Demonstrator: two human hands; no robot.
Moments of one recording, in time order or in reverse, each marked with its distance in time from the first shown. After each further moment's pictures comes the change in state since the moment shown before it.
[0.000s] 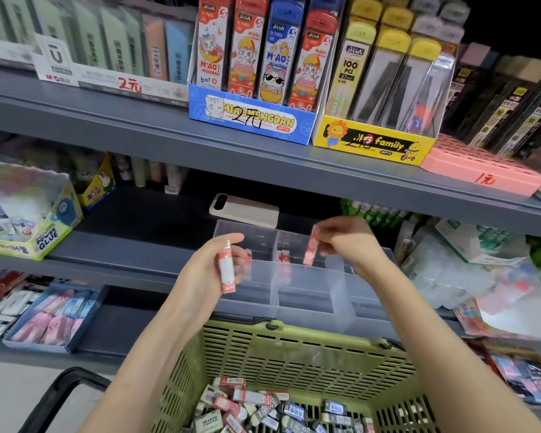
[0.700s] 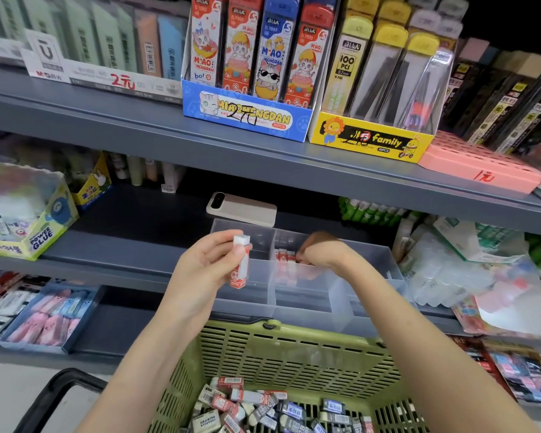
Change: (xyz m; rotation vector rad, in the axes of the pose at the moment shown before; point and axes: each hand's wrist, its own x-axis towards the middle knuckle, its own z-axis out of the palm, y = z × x) left_hand -0.001 -0.010 -0.003 0.170 0.010 0.145; right_hand 0.030 0.016 0.031 -0.740 -0.299 0.153
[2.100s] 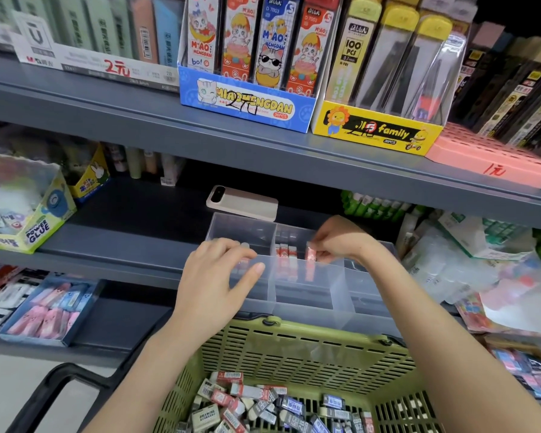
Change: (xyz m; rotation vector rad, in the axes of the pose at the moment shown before) left_hand -0.006 -0.014 0.002 1.196 -0.006 0.423; right_hand -0.013 0.012 -0.025 0.076 0.015 -0.045
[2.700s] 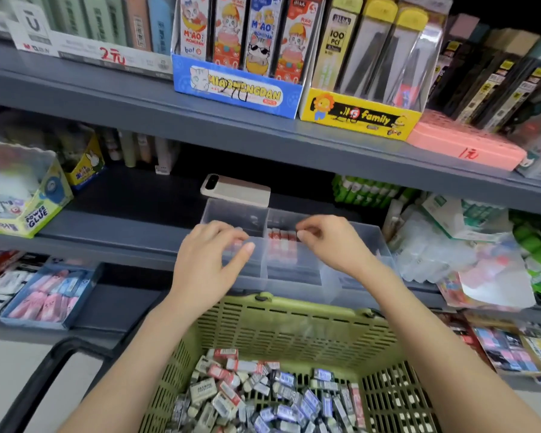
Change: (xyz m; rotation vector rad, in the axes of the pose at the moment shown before) left_hand -0.001 0.002 -0.003 -0.023 0.056 0.025; right_hand -0.048 0.012 0.022 -0.052 0.335 -0.371
